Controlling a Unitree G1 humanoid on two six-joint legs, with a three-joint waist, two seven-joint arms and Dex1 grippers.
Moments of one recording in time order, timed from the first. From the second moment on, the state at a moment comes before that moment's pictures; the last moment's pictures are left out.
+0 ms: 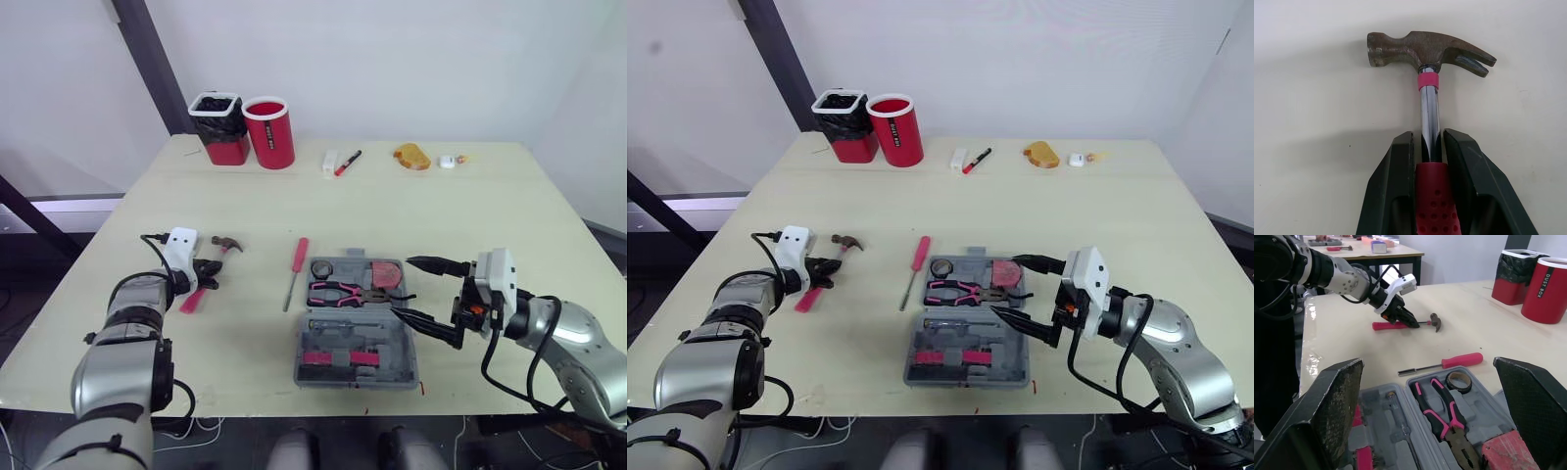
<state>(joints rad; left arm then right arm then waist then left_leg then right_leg) -0.84 0.66 0.17 1.28 -0.04 0.09 -0.67 -0.12 -0.58 0.01 -0.48 0.54 0.35 0.91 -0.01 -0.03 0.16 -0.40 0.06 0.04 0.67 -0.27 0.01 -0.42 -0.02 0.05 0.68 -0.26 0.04</state>
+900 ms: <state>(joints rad) 0.19 0.36 0.36 -0.41 -0.35 0.80 -0.34 -0.17 -0.62 0.08 -0.33 0.51 0.25 1.16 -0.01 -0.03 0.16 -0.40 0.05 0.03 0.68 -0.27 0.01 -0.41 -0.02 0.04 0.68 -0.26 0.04</state>
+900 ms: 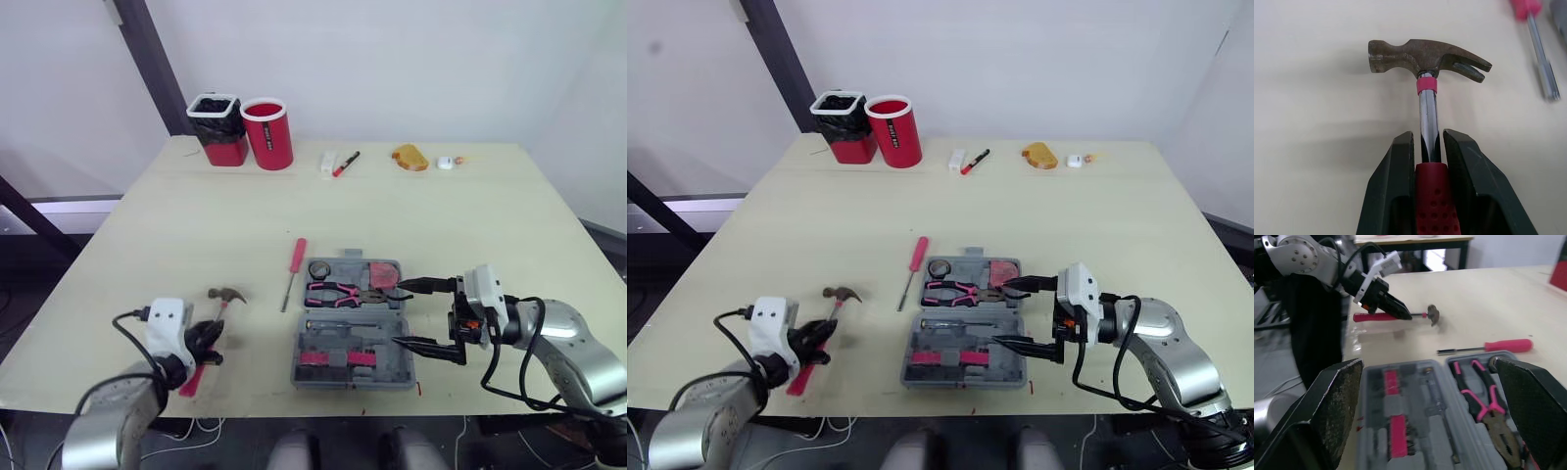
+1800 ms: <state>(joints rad) 0.11 0.42 0.25 -0.19 -0.27 0.55 -0.39 -0.17 -0.63 0.08 -0.33 0.47 0.24 1.14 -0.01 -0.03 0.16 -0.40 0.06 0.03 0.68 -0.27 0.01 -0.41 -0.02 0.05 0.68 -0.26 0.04</state>
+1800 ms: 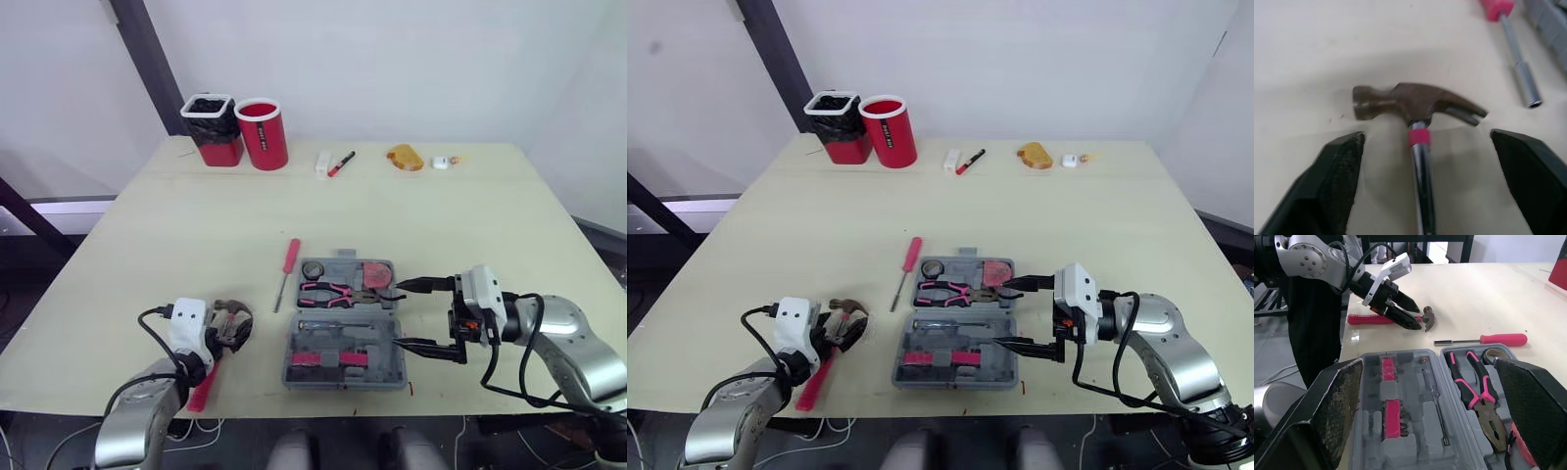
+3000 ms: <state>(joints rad) 0.04 0.54 0.23 -0.07 -0.30 0.44 -0.58 -0.15 -0.62 0.08 -0.34 0.49 0.24 1.10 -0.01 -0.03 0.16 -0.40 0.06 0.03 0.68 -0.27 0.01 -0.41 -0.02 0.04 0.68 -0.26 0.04</state>
